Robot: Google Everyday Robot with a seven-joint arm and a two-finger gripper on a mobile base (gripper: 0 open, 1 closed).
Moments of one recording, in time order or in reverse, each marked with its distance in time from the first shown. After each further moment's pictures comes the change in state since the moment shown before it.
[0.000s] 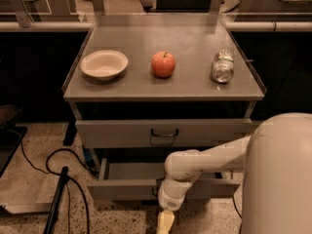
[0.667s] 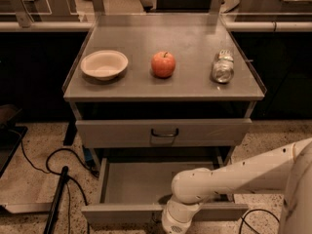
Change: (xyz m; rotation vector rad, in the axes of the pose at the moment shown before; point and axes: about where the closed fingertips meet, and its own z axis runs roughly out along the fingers) arm 0.010 0.087 -0.002 -0.023 -0.024 0.093
